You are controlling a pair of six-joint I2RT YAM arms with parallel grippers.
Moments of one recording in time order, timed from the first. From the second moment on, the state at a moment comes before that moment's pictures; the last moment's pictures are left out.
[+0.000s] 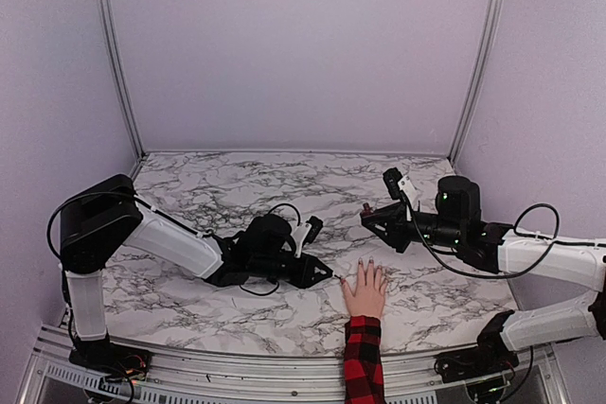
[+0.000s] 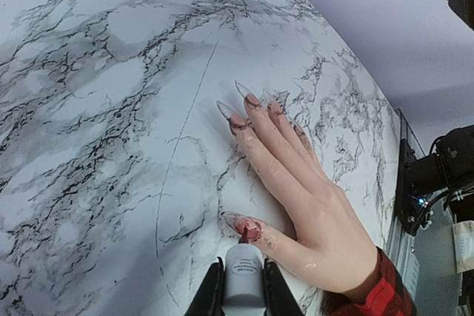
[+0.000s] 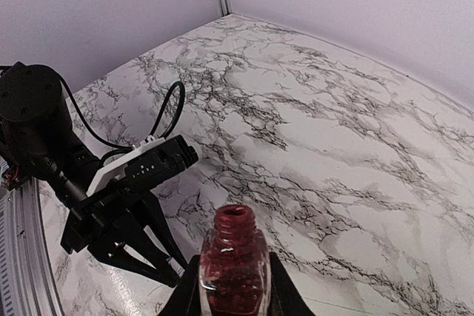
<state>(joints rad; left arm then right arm) -1.04 1.98 1.00 0.45 0.24 -0.58 0.60 1.11 0.56 0.21 -0.37 0.06</state>
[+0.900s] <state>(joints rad) -1.04 2.01 1.03 0.45 0.25 -0.58 0.60 1.11 0.56 0.21 -0.37 0.06</state>
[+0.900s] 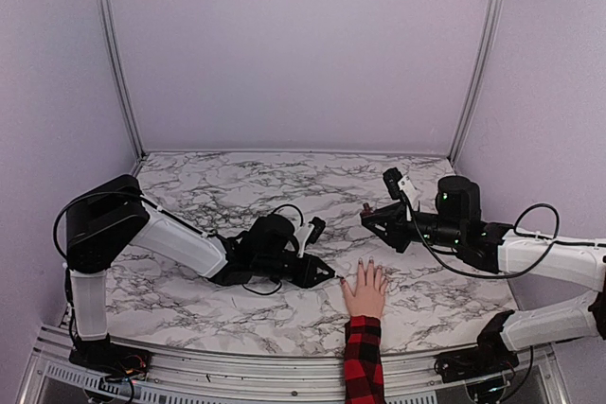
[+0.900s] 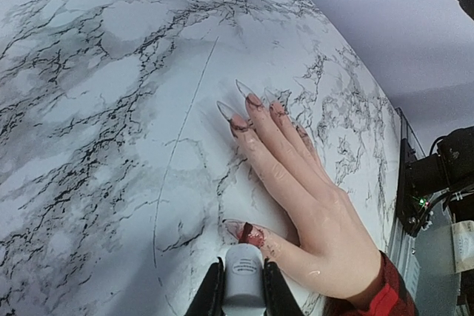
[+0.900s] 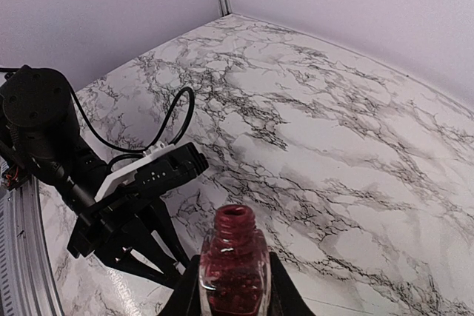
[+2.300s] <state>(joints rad) -1.05 2.01 1.02 0.45 0.26 -0.58 0.60 1.11 0.56 0.21 -0.37 0.06</state>
